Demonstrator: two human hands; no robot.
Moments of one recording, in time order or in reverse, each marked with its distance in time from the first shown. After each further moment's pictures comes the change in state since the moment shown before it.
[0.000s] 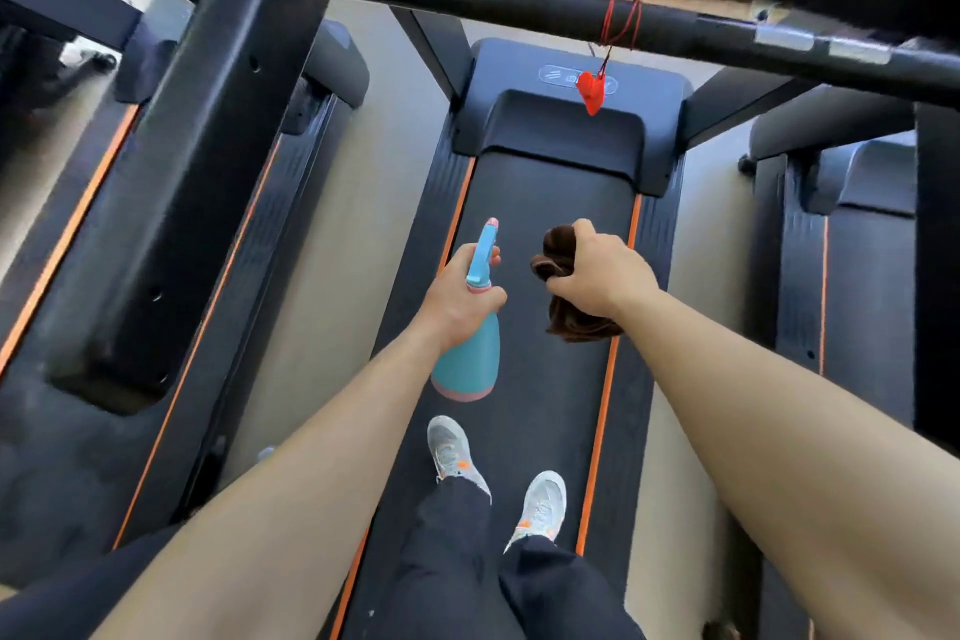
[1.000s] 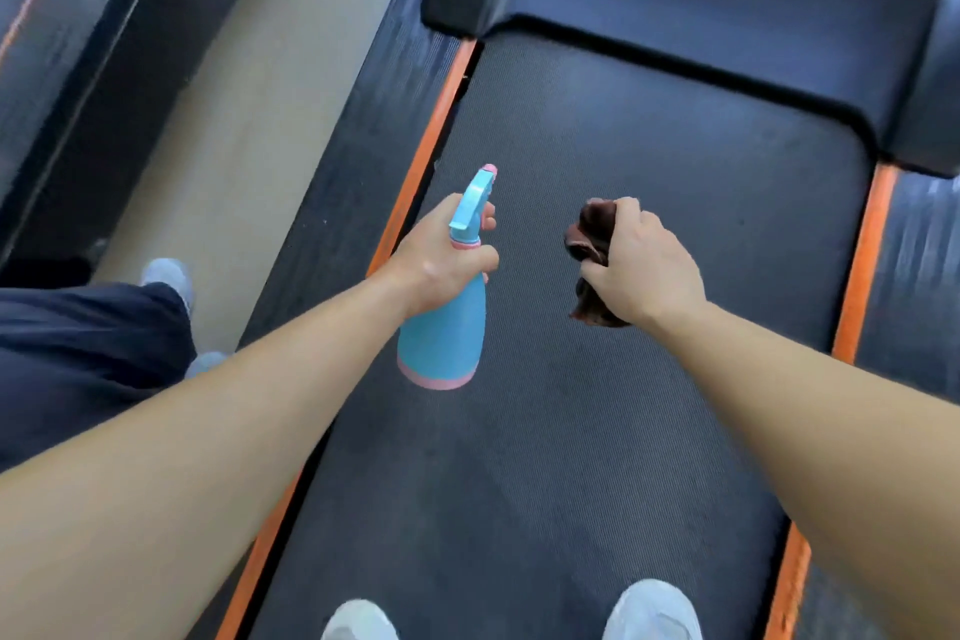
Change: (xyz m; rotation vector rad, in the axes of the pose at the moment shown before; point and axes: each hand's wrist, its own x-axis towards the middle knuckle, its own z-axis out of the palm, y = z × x) left_hand 0.578 -0.321 0.143 0.007 -0.025 -0.092; right_hand 0.587 0.187 0.405 -0.004 0.057 -0.033
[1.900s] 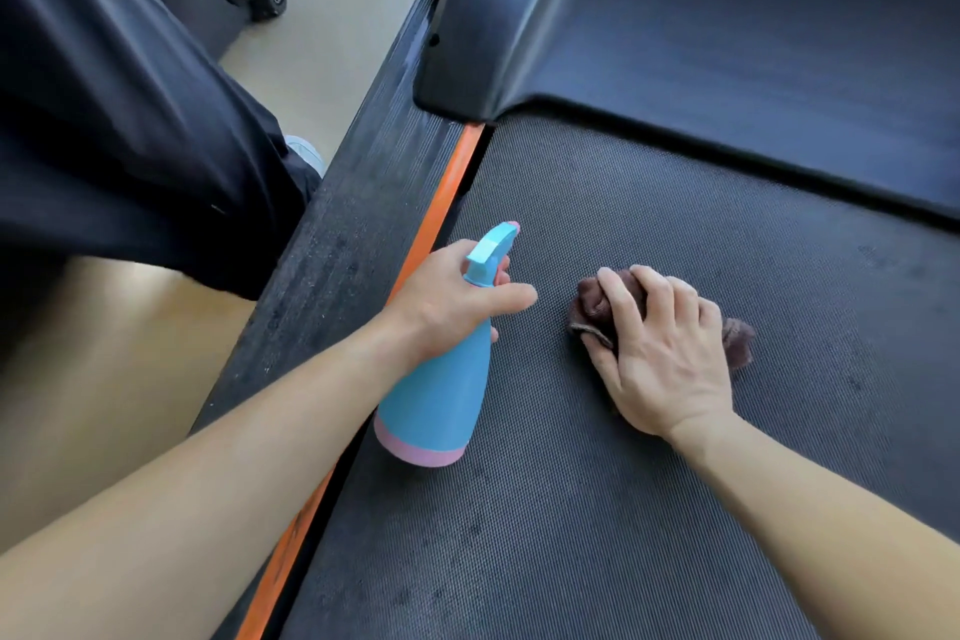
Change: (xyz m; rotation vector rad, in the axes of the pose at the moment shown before) left_hand 0.177 -0.016 -0.022 -0.155 0.013 0.018; right_hand 0.148 0.031 0.079 -0.299 0.397 -0.362
